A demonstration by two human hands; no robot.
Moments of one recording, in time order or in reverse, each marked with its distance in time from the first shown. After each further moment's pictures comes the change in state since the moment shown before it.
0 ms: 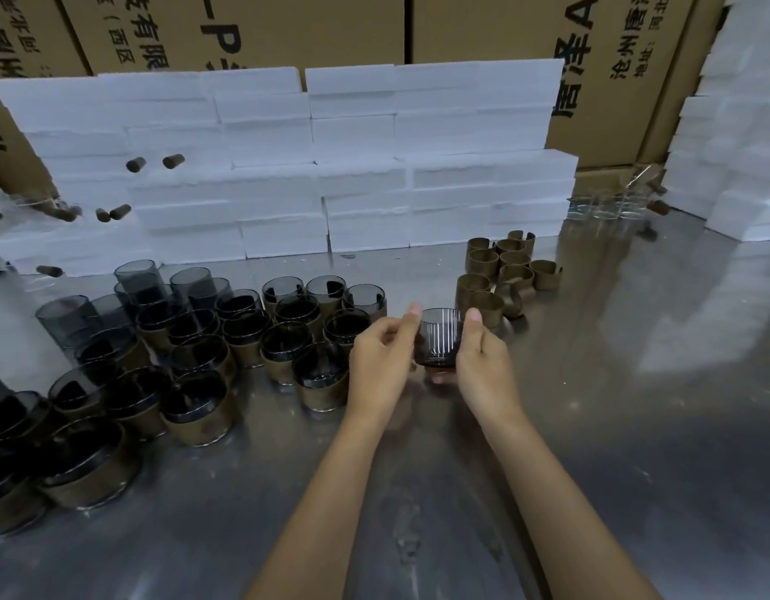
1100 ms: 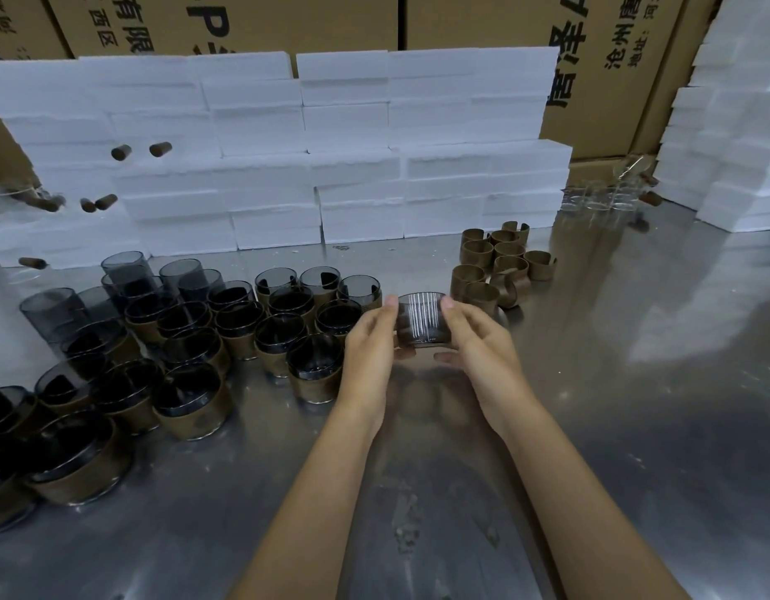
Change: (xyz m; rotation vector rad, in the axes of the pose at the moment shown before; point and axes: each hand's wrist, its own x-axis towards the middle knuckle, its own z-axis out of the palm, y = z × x) left_hand -0.001 -0.001 -0.003 -0.313 -0.051 -0.175; right_hand 0.001 -0.002 -0.007 0.168 -0.073 0.069
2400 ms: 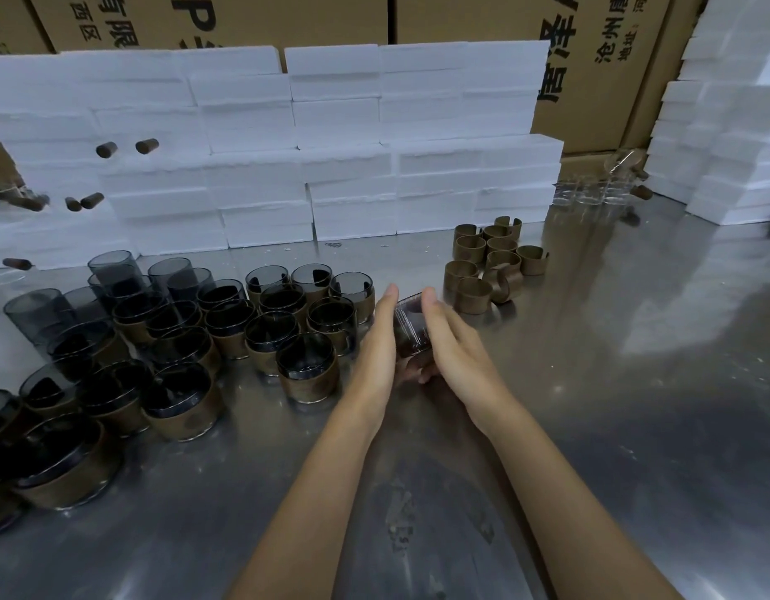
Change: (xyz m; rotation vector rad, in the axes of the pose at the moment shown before) left_hand -0.013 0.010 0.011 0.080 -0.101 -0.161; right_hand -0.002 0.004 0.008 -0.135 -0.164 -0.080
